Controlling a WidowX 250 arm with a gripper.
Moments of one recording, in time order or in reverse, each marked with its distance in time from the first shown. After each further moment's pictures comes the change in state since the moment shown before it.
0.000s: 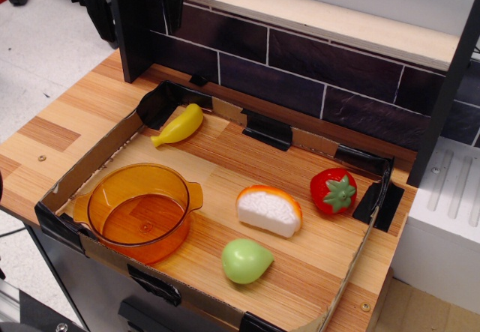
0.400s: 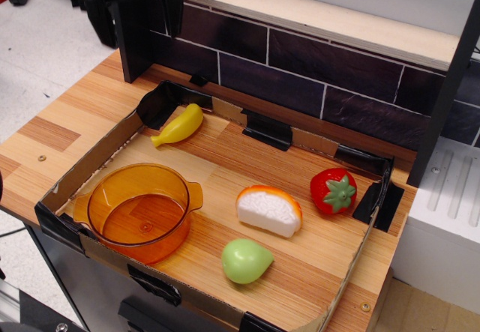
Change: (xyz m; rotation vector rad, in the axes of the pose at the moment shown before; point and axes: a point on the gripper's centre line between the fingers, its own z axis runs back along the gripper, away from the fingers) arm -0.004 0.001 -0.011 0.009 0.028 0.023
